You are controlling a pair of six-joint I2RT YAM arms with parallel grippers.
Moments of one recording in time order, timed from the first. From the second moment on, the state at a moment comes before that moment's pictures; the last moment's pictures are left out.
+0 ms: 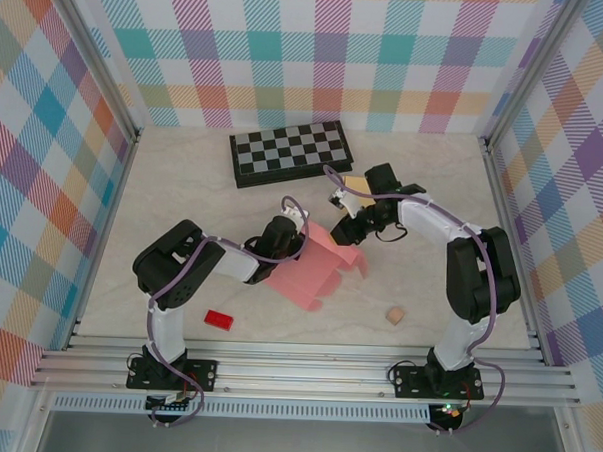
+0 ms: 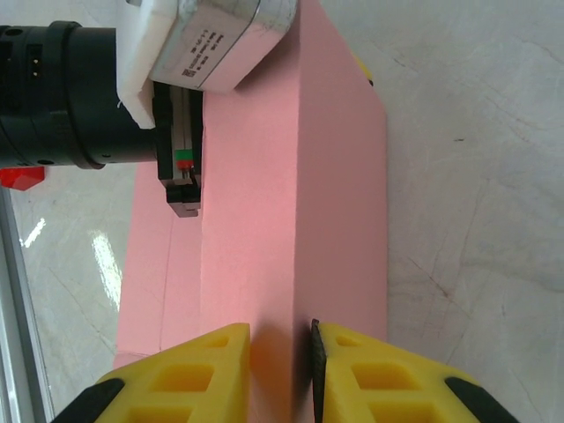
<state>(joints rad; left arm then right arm) -0.68 1.92 0.80 0.56 -0.26 -0.07 0.40 1.78 1.26 -0.67 -0.67 -0.41</state>
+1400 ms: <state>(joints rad) -0.63 1.87 0.83 0.47 -0.21 -0.12 0.40 1.78 1.27 -0.68 -0.64 -0.36</state>
